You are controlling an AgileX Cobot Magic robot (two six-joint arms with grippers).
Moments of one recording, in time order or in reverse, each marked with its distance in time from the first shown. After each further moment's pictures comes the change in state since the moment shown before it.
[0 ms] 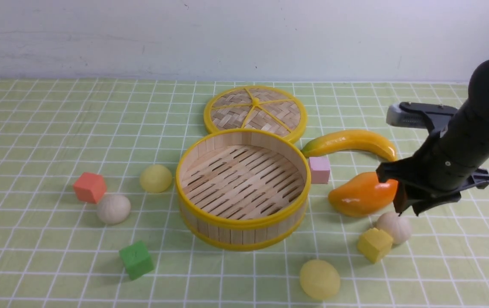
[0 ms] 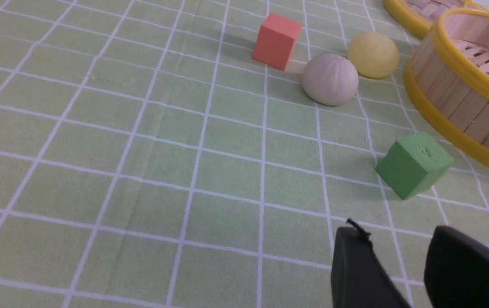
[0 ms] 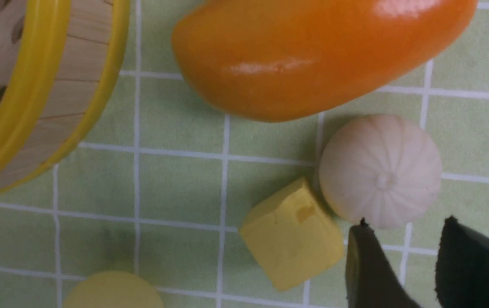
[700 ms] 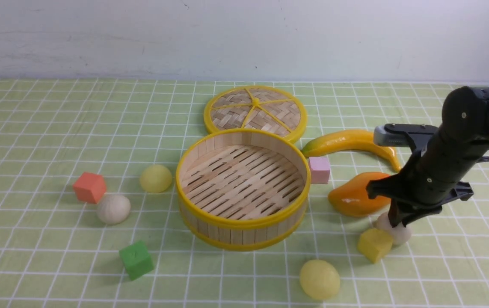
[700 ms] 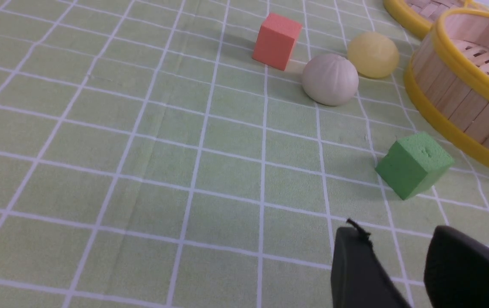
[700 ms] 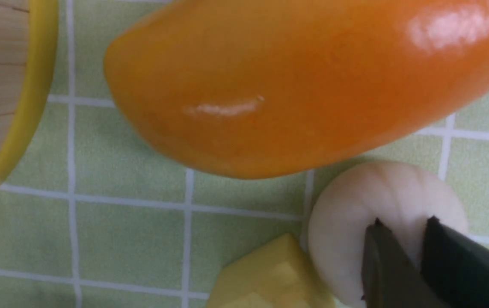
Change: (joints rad) right arm 0.000 0.118 -0.001 -0.023 -0.079 -0.021; left arm 0.000 0.000 0.000 0.000 0.000 0.000
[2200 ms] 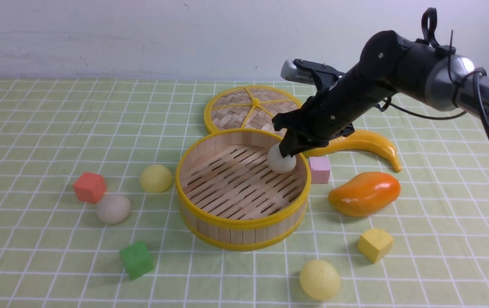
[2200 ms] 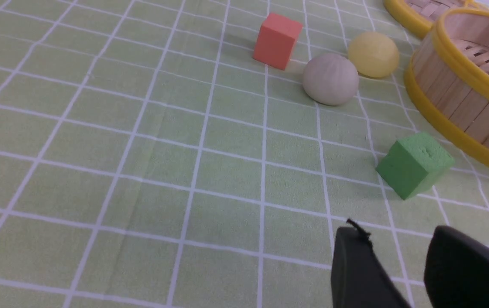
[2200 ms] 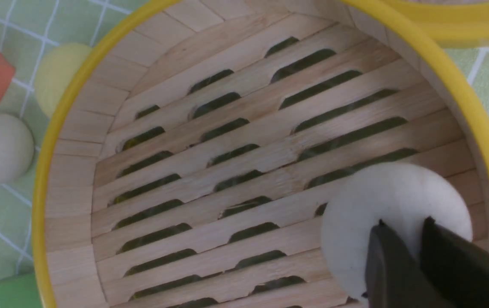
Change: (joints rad) right arm 0.131 0.322 -0.636 0.387 0.093 -0.260; left arm 0.000 0.000 0.000 0.001 0.000 0.000
